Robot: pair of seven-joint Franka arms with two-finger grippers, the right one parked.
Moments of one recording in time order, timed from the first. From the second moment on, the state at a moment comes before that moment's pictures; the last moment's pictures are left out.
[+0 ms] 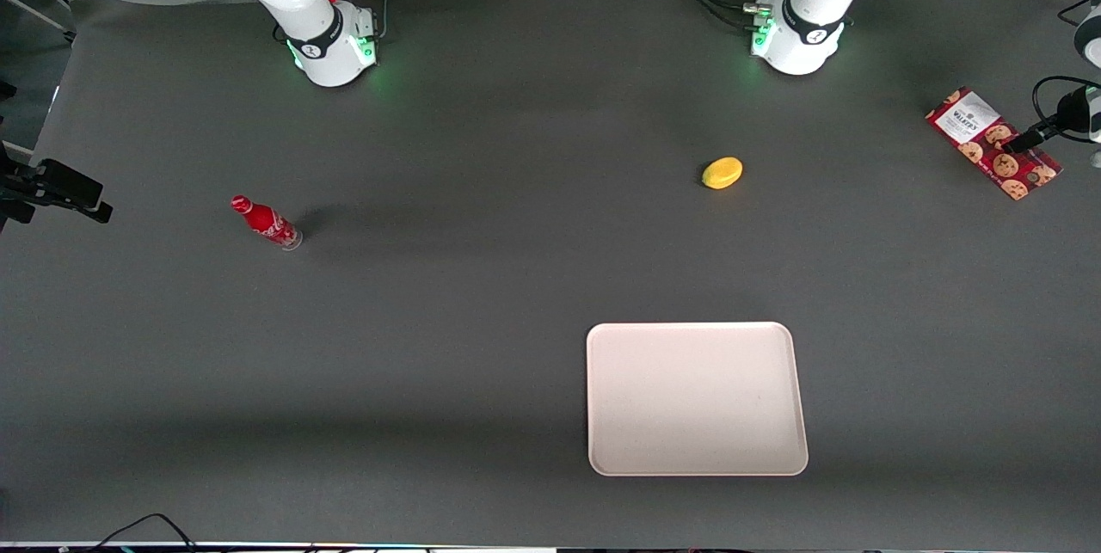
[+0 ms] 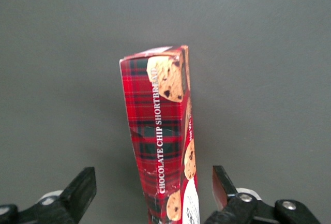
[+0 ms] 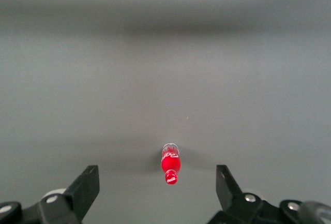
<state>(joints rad) 0.26 0.15 0.58 -2.42 0.06 2.44 0.28</state>
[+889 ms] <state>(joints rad) 0.26 0.24 0.57 -2.43 -0.02 2.49 0.36</state>
